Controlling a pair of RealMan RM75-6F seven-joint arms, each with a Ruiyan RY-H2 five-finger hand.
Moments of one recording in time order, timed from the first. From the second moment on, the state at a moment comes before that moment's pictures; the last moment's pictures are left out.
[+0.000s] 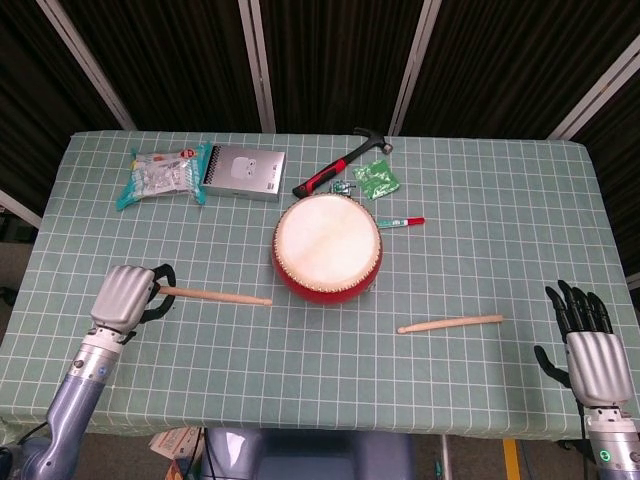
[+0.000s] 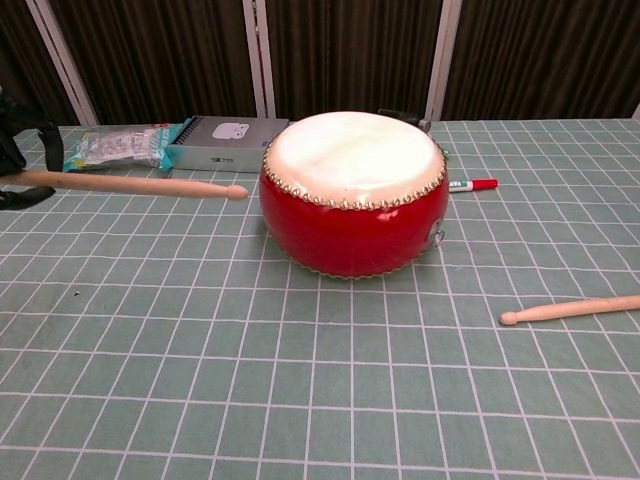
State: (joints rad) left arm -0.46 -1.28 -0.10 -1.78 1.27 1.28 0.31; right arm 0.07 -1.15 0.07 -1.61 -1.54 1.51 -0.09
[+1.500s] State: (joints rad) left arm -0.39 -1.17 -0.15 -1.90 1.28 1.33 0.24; right arm 0.36 -1.46 0.11 -1.44 -1.22 1.12 -0.56
